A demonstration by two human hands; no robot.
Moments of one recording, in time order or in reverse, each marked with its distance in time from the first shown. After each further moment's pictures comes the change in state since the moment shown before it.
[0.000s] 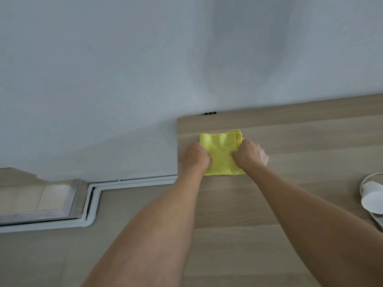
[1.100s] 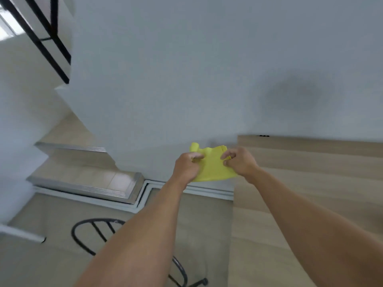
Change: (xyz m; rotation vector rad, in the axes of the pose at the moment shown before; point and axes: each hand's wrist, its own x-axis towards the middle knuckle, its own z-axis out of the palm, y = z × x) left_hand -0.196 -0.170 -0.162 -0.501 0.238 -0.012; right_hand -0.208 -0.102 -0.008 0.469 -0.220 -0.621
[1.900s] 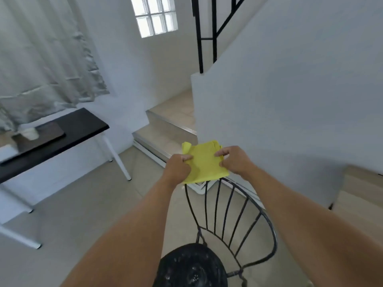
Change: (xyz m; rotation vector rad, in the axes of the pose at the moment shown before) left_hand -0.228 -0.195 -0.267 -0.061 0.392 -0.285; right_hand -0.171 -0.219 0.243 -0.121 -0.450 -0.377
